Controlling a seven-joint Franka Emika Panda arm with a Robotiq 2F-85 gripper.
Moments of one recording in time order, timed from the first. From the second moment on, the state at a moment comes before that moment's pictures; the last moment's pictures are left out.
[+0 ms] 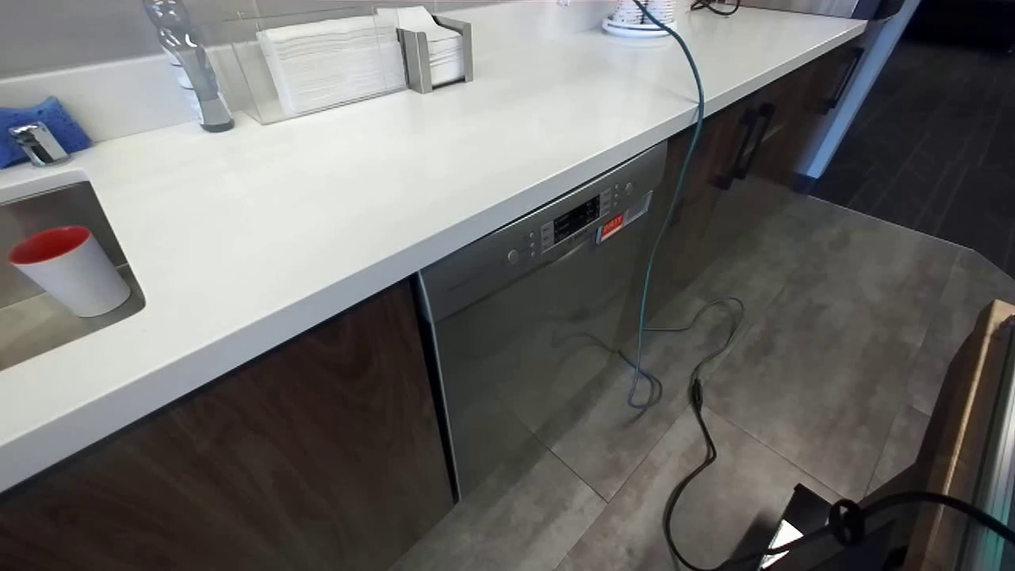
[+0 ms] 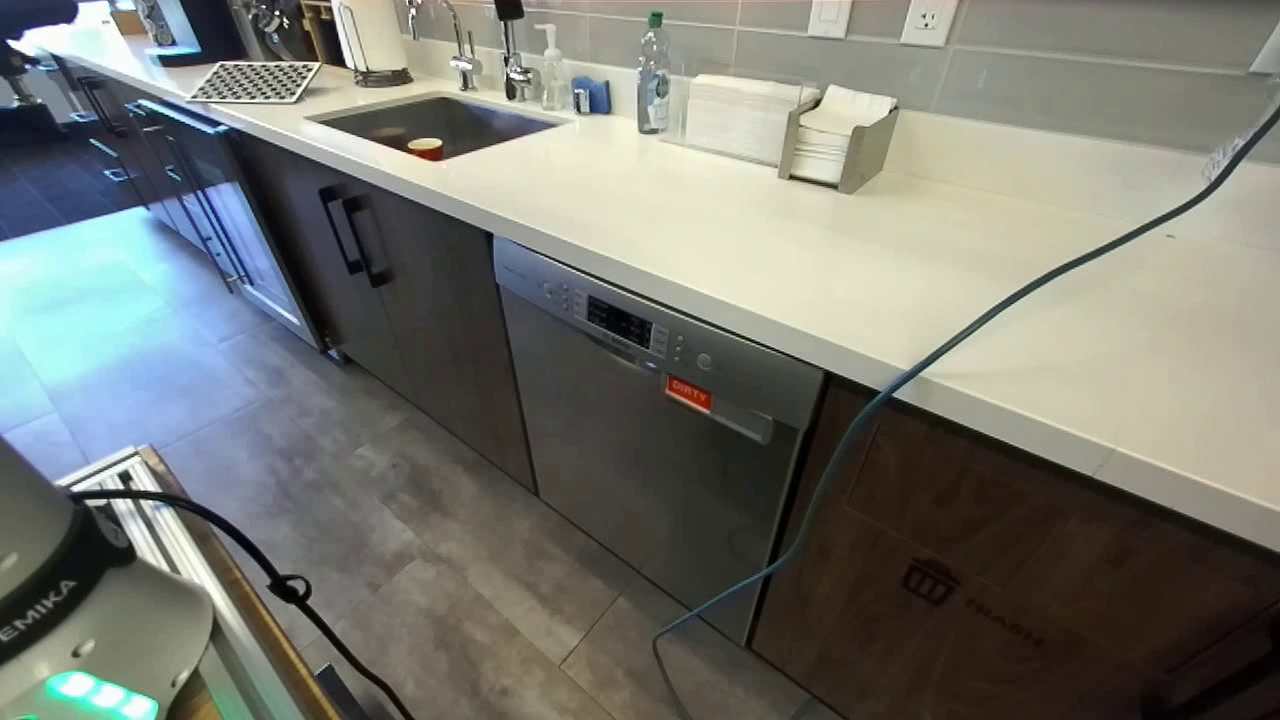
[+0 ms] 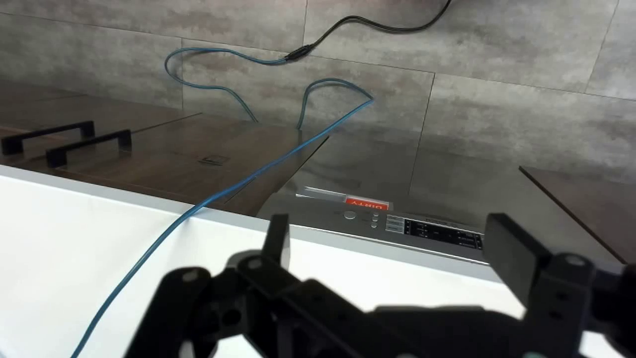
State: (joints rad) arm -0.08 -0.44 -0.03 -2.22 -0.25 1.84 -0.17
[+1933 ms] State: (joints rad) arm -0.07 -0.19 -0.27 -2.46 0.45 2.17 -0.43
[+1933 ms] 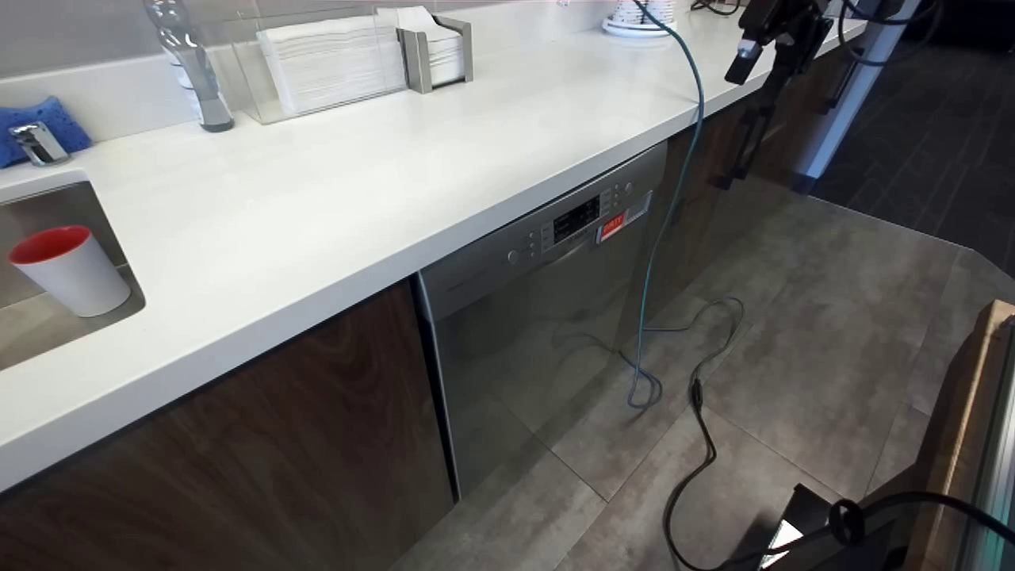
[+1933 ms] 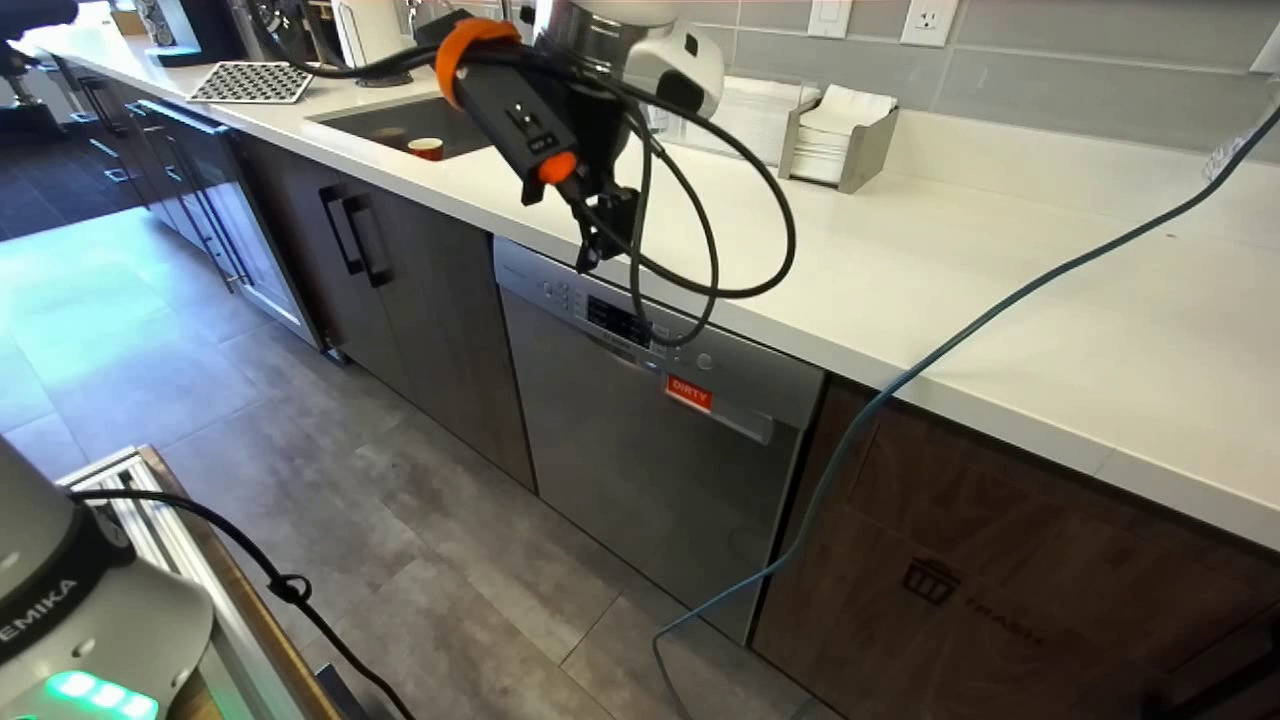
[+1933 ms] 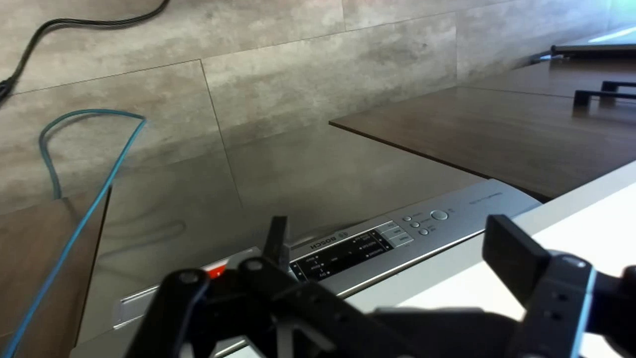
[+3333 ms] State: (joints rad) arm -0.15 0.25 -0.18 -2.39 1.04 2.45 -0.67
